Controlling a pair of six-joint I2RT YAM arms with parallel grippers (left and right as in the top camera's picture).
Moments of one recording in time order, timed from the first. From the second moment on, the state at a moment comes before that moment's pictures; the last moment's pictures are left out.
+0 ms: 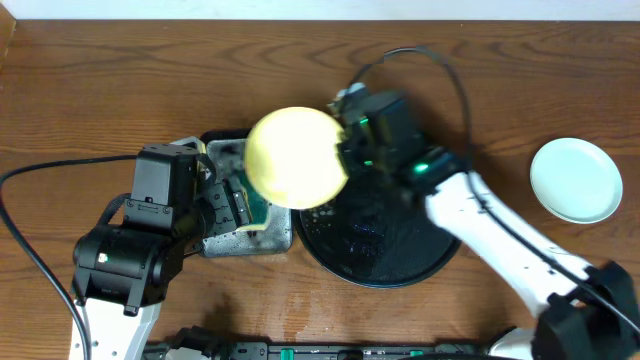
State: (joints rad) left arm -0.21 1.00 1.21 -1.21 0.01 -0.46; right arm 0.64 1.63 1.20 -0.28 -0.03 0.10
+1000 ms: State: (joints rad) left arm -0.21 1.01 1.21 -1.21 0.01 -0.46; right arm 0.88 1.59 1.20 0.12 0.29 -0.36
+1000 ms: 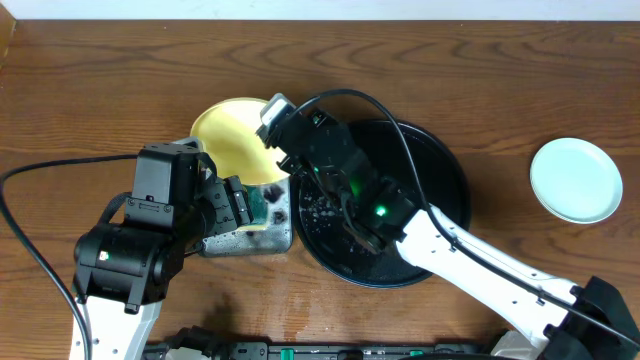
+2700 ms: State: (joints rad) left arm -0.21 1.01 1.21 -1.21 0.01 -0.46; right arm 0.90 1.58 1.20 0.14 0.33 -0.52
